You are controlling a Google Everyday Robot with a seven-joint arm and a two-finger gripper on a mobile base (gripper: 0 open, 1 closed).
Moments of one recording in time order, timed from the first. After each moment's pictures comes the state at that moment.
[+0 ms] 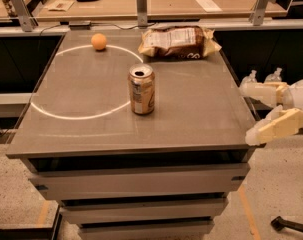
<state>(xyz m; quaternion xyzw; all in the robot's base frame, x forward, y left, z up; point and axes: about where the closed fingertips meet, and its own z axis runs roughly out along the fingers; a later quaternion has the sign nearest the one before) 0.449 -0.192 0.912 -0.44 0.70 0.37 0.42</state>
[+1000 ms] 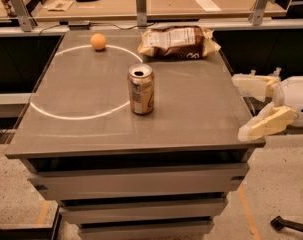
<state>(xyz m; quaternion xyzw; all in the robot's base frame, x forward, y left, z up) 0.459 -0.174 0.921 -0.46 0.64 0.39 0.47</state>
